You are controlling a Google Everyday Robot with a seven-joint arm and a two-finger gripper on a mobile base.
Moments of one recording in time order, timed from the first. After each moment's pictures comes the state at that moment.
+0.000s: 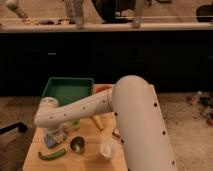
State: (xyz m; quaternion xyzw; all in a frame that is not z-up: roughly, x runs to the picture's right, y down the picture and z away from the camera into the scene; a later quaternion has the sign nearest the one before) arm -0.269 0.249 0.800 -0.30 -0.12 -0.19 0.93
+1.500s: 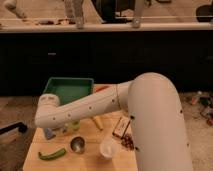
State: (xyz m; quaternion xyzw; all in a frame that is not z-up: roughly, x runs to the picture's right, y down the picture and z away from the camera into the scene) arm -0.257 0.193 0.761 -0.22 -0.11 -0.13 0.96
